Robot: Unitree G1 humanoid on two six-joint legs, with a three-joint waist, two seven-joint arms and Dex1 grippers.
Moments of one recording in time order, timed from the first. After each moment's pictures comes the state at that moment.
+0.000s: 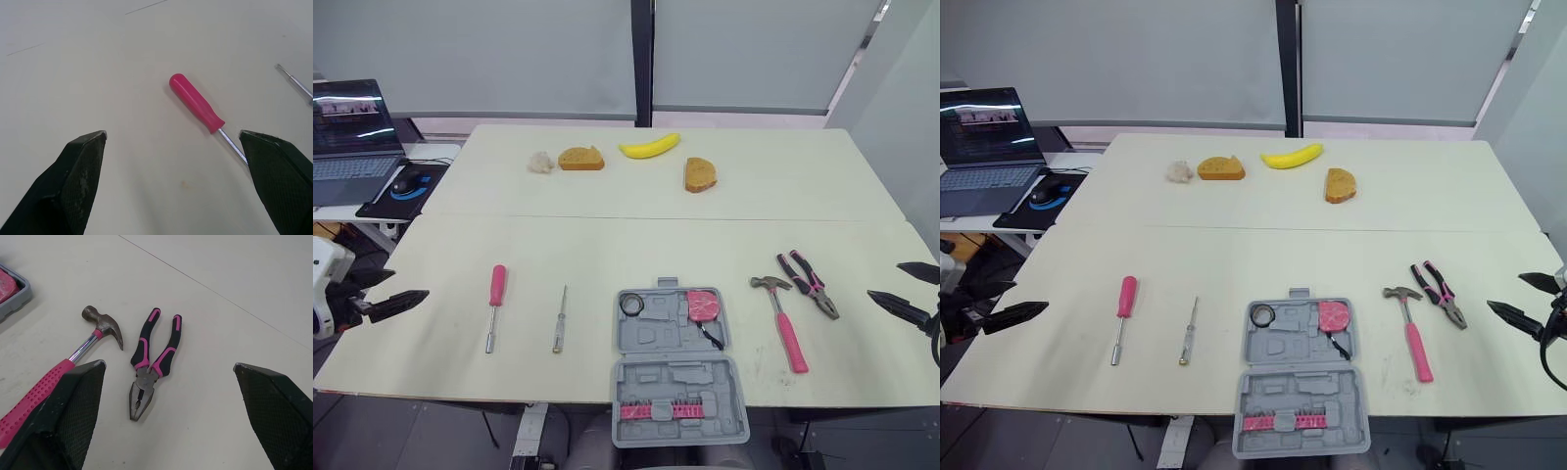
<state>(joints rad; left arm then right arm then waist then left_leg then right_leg) -0.22 1.12 0.36 0.74 -0.34 0.16 -1.23 0.04 -1.01 -0.50 0.23 0.37 0.21 1.11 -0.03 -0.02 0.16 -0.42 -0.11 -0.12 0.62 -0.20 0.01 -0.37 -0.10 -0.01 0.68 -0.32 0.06</state>
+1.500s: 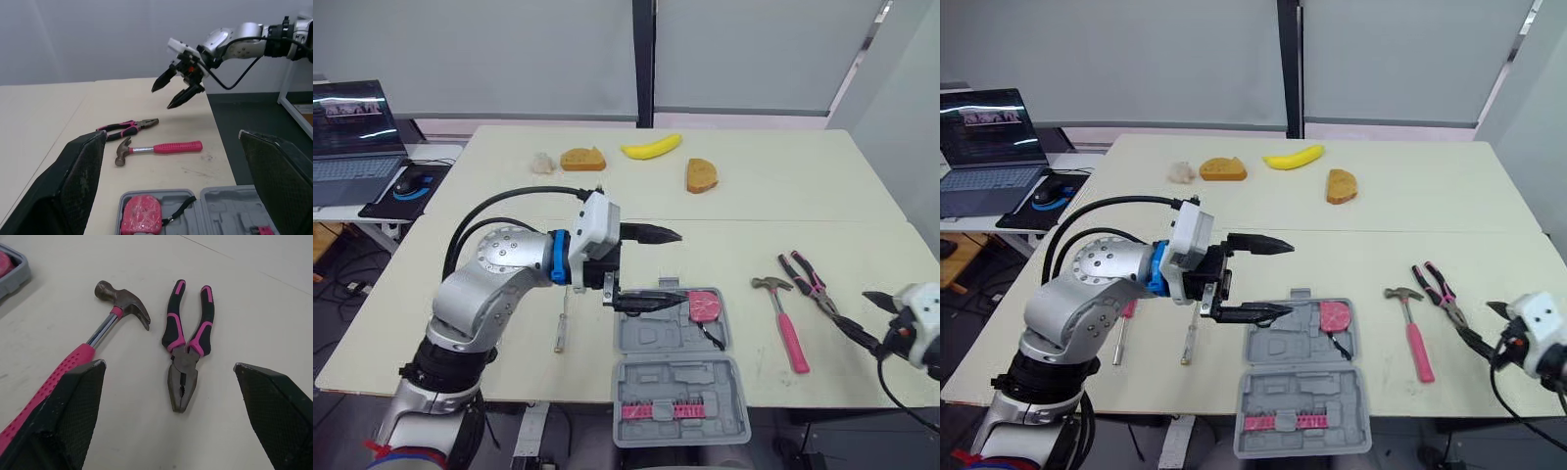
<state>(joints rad) -0.53 0.59 -0.14 -0.39 -0.59 0.53 -1.09 0.09 -0.78 -0.38 0.19 0.26 0.12 0.91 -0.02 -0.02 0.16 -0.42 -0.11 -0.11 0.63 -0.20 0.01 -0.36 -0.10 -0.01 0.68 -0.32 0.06</state>
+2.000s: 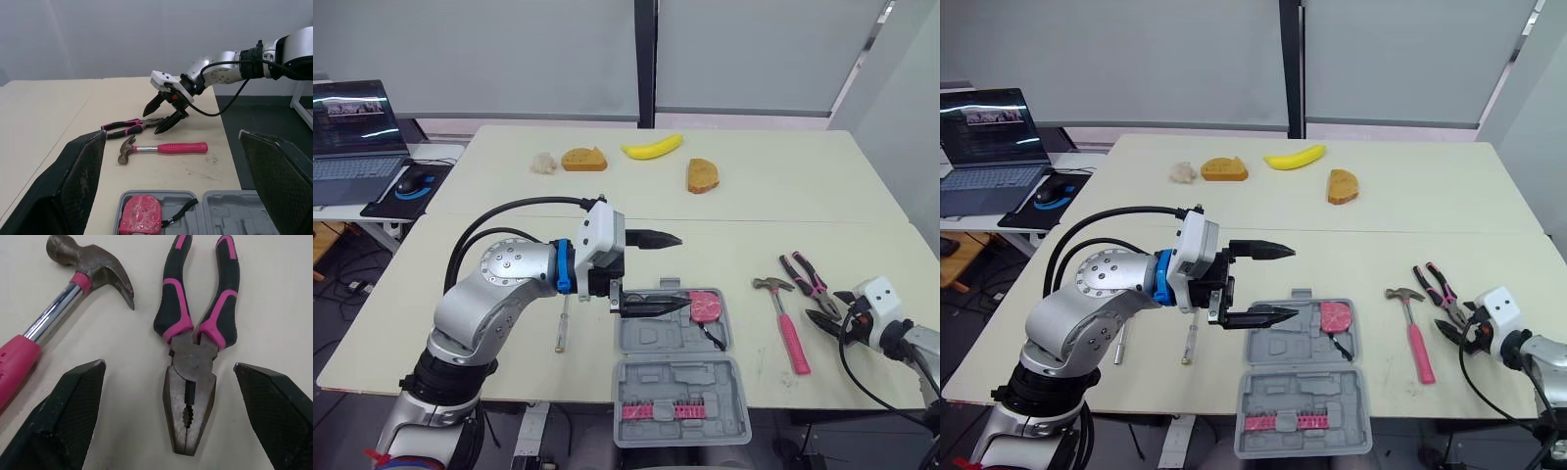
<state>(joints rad) -0.49 0.59 -0.14 -0.44 -0.60 0.56 -1.01 -0.20 -0.74 -0.20 0.69 0.15 -0.05 0.89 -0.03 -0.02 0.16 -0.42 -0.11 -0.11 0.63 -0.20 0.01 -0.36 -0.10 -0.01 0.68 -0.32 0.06</state>
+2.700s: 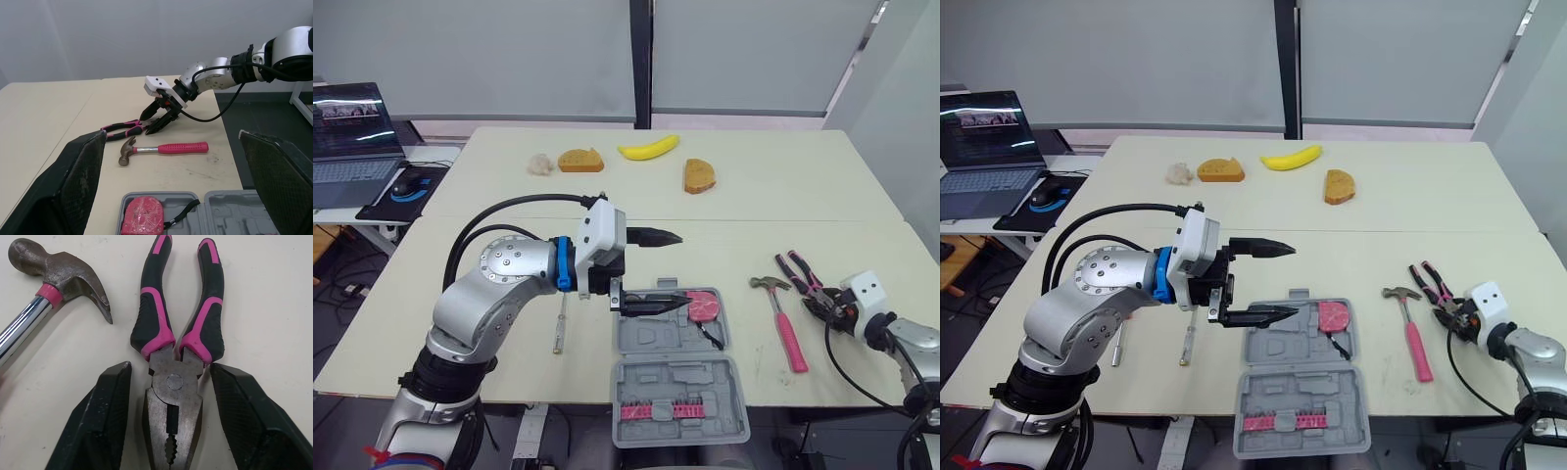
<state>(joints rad) -0.50 0.60 -0.14 -0.44 -0.59 0.56 -1.02 -0.31 -0.70 -0.17 0.84 0.12 -0.14 0.83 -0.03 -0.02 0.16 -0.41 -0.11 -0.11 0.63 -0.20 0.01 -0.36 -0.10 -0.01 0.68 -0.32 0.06</state>
